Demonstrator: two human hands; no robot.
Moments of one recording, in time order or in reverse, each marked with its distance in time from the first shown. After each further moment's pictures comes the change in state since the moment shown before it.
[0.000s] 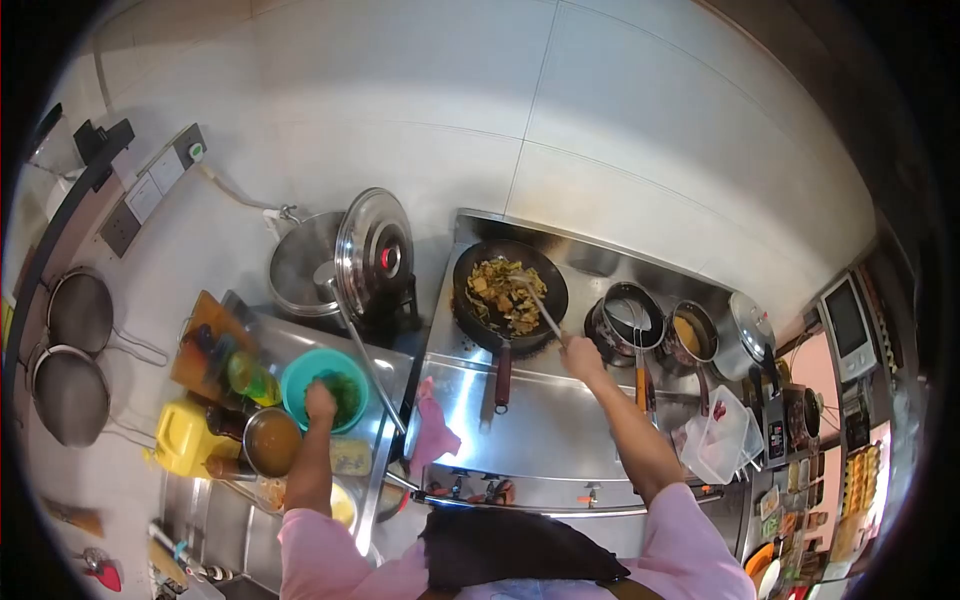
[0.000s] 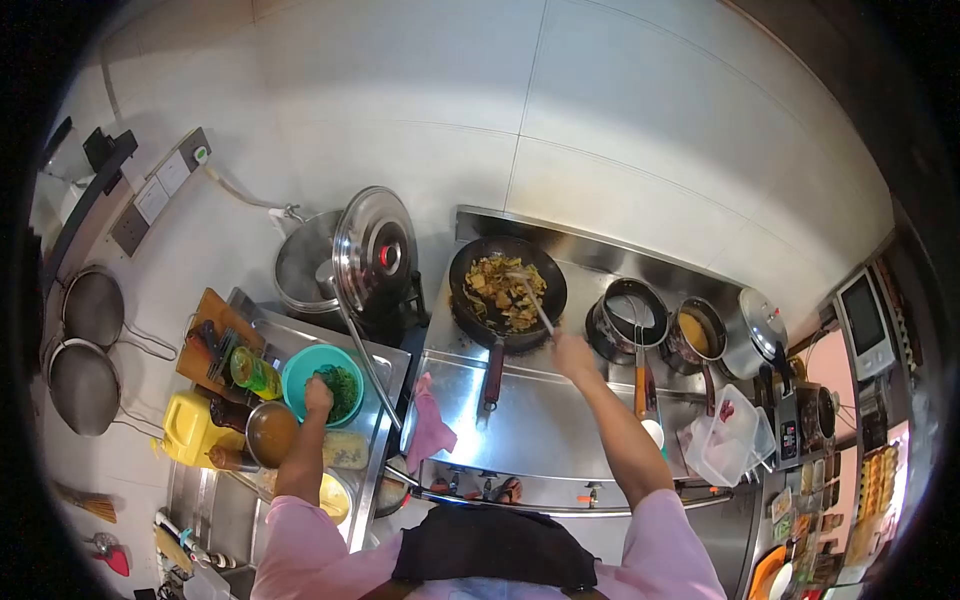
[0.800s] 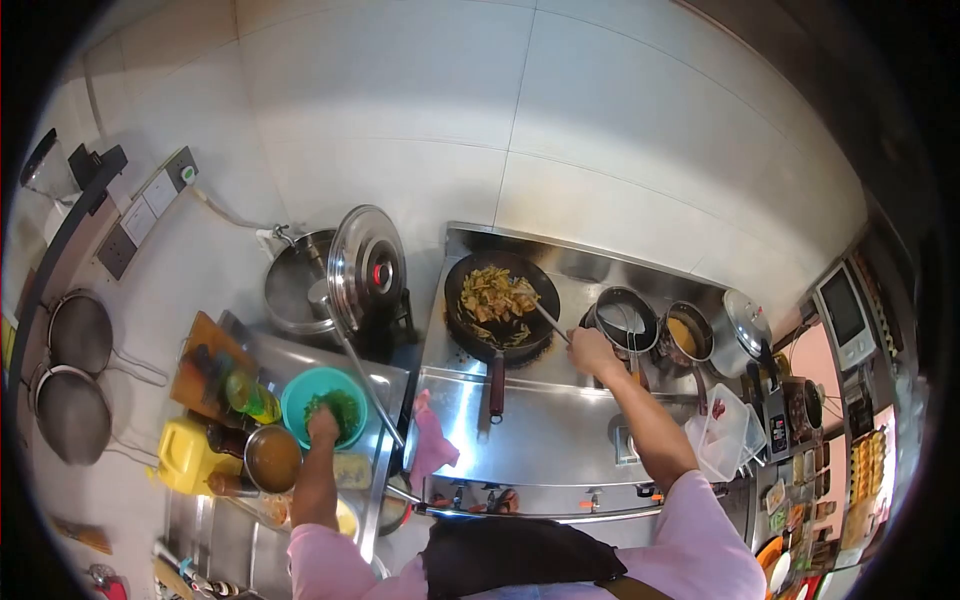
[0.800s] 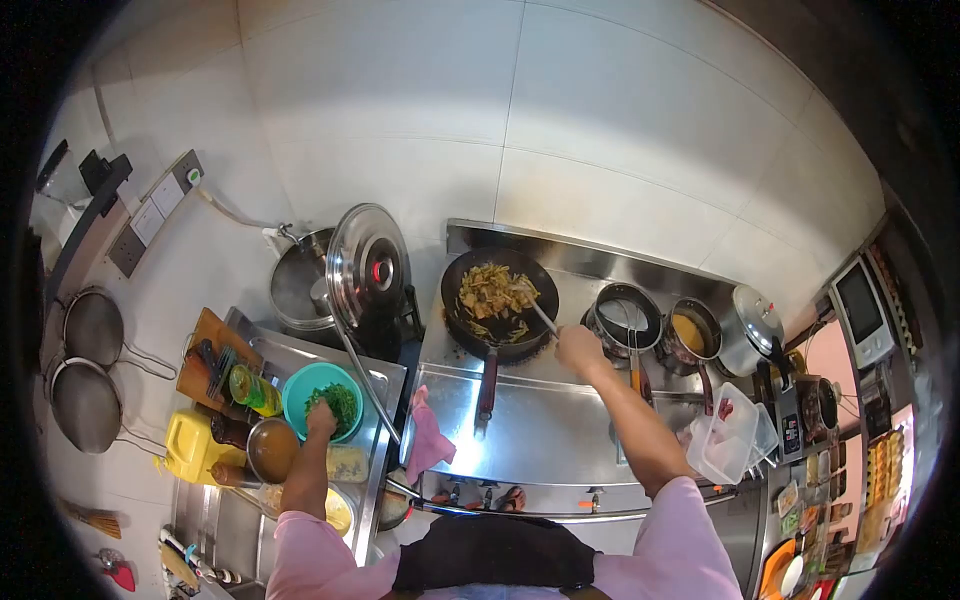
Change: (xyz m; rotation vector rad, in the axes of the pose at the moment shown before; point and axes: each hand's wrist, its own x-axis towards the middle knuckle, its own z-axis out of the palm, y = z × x) left_hand -0.003 -0.010 0.023 0.337 0.047 0.056; right_hand -0.010 -0.010 -0.070 -0.060 -0.020 -0.059
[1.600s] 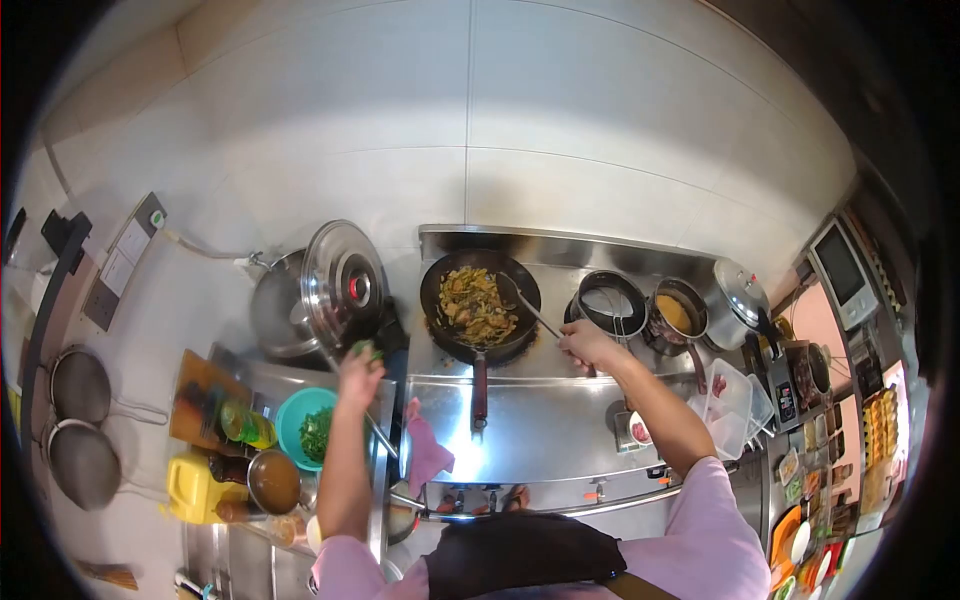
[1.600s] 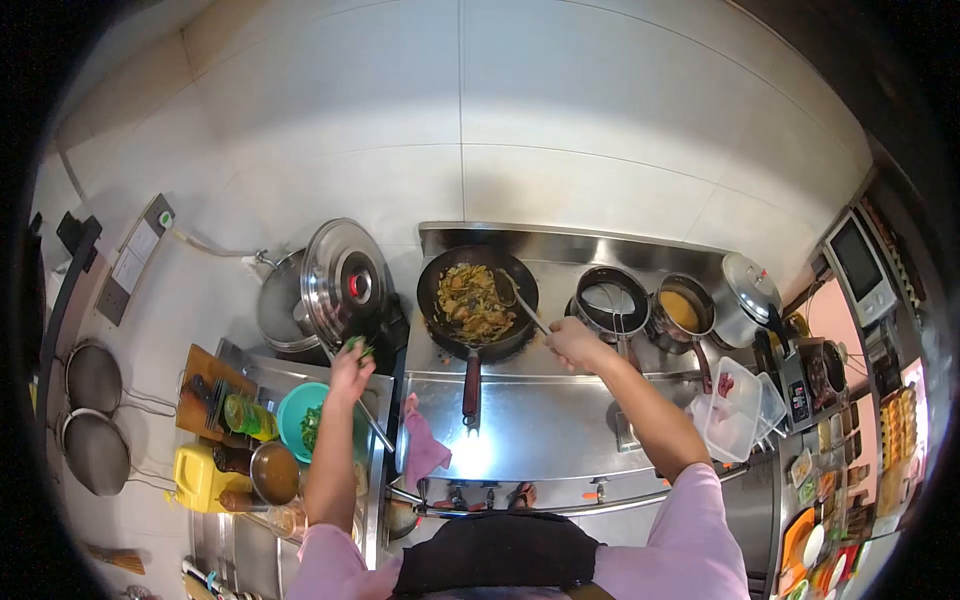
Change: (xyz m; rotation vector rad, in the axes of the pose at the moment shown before) left_hand -0.015 0.196 -0.128 -2.012 -0.412 0.190; right_hand -0.006 0.043 -0.014 0.922 -0.299 0.269
